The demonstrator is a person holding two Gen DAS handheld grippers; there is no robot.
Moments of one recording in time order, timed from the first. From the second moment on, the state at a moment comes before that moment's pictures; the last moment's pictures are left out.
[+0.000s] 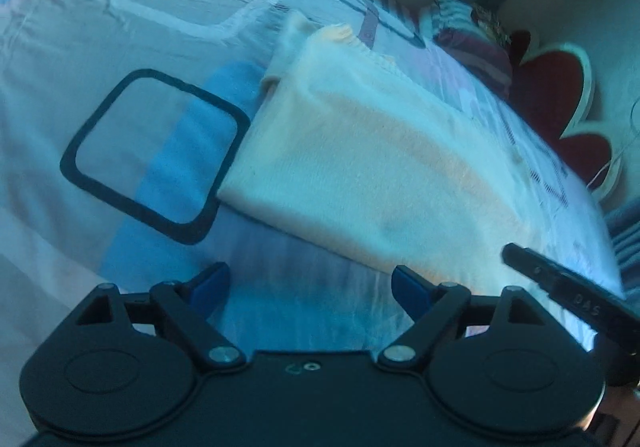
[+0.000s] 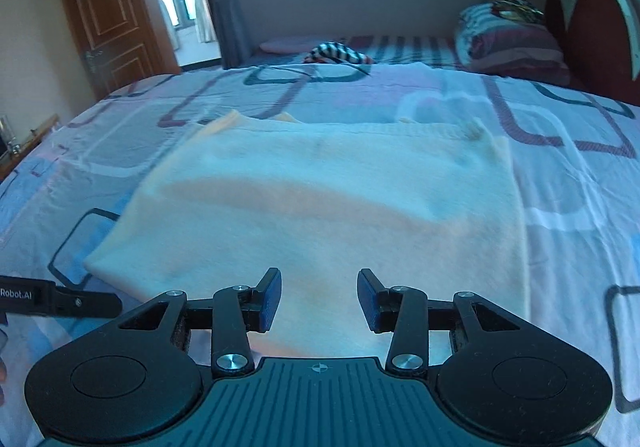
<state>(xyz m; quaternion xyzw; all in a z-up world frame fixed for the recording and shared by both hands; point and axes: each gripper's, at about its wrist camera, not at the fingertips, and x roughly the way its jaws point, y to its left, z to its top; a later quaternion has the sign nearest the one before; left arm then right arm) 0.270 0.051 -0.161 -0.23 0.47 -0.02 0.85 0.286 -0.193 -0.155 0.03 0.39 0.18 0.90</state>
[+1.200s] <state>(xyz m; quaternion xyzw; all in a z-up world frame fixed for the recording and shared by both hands) 0.351 0.006 -0.123 -0.19 0.31 -0.10 0.93 0.363 -0.142 -0.196 -0.01 0.38 0.11 0.92</state>
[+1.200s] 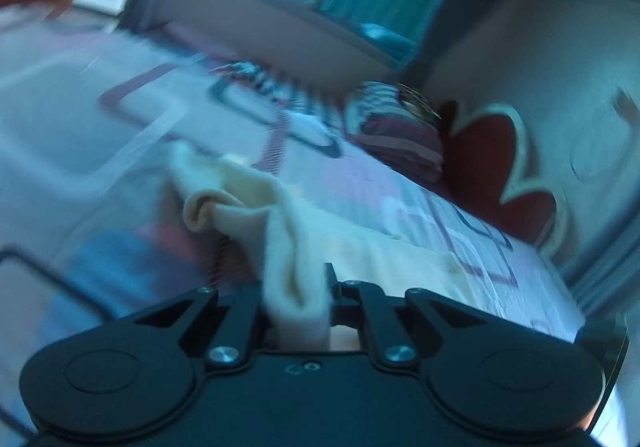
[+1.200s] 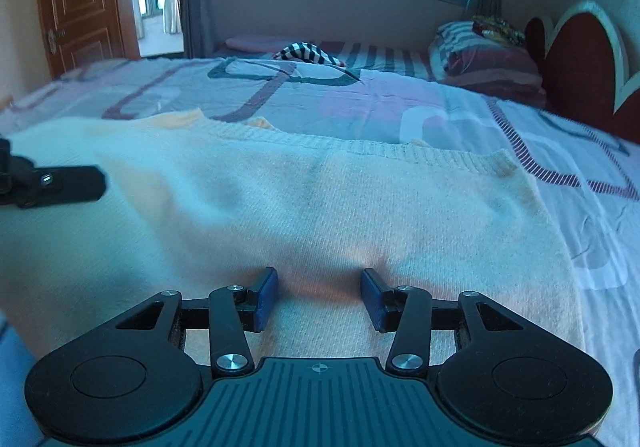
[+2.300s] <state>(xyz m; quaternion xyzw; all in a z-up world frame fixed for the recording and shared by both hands) 0.325 -0.044 -0.124 -0.07 0.36 -0.11 0.92 0.380 -0.289 -0.171 0.22 0.40 0.13 0.88</state>
